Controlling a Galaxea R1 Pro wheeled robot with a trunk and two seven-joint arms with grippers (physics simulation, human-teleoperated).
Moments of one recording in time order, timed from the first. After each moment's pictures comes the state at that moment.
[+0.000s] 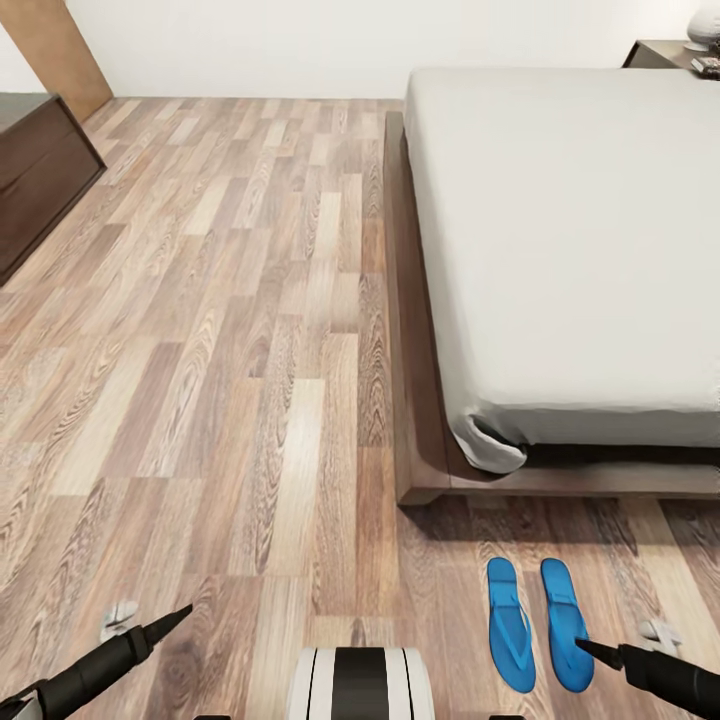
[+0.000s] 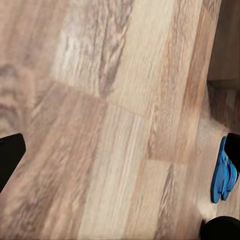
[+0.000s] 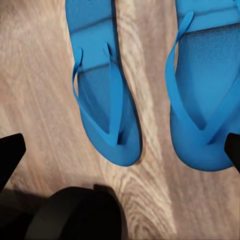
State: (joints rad) left arm -0.50 0.39 0.45 -0.14 0.17 0.01 -1.20; right arm -0.47 -0.53 -0.19 -0.25 -0.18 0.20 1.03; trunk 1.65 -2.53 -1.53
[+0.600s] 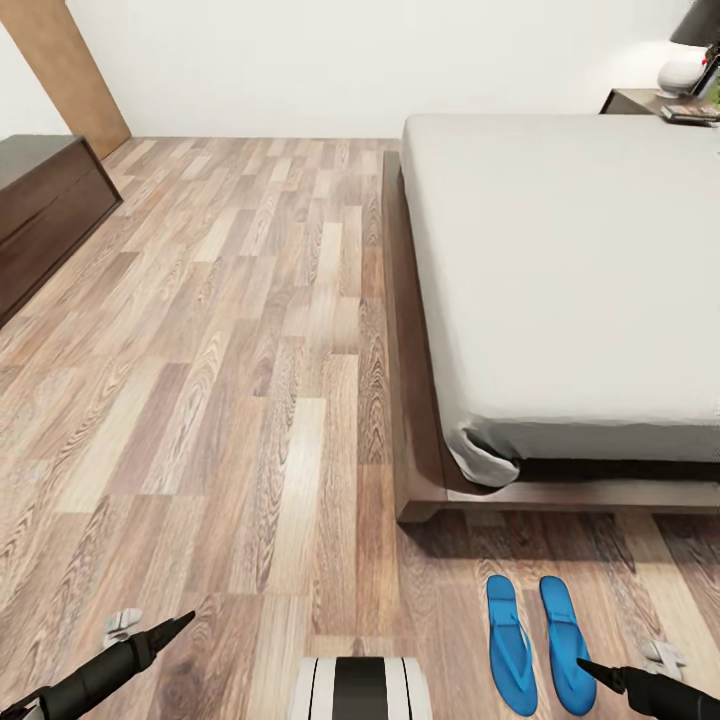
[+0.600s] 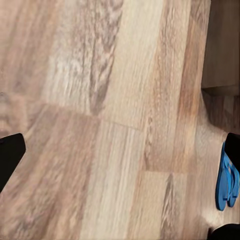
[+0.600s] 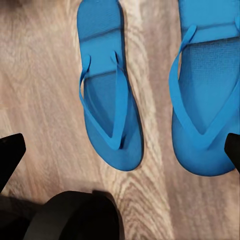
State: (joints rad) left arm -0.50 0.38 0.44 -0.11 0.17 -0.05 -1.17; right arm -0.47 -0.52 -0.19 -0.14 -0.18 0.07 1.02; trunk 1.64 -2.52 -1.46
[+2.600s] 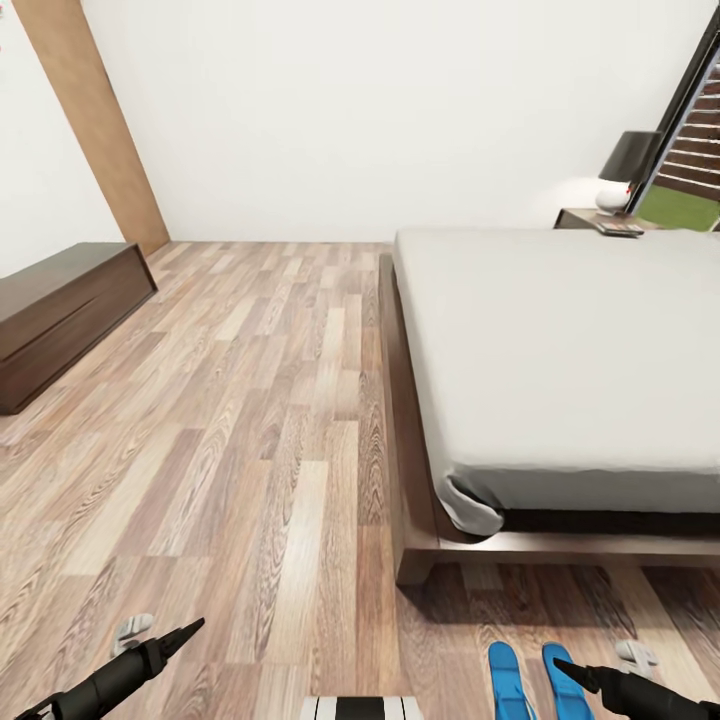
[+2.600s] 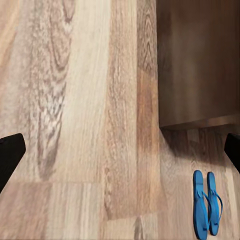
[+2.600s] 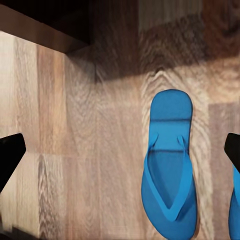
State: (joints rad) left arm -0.50 0.35 0.43 -0.08 0.17 -0.05 -1.13; right arm -0.47 -0.46 -0.19 -0.14 -0.18 0.05 1.02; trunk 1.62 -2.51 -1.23
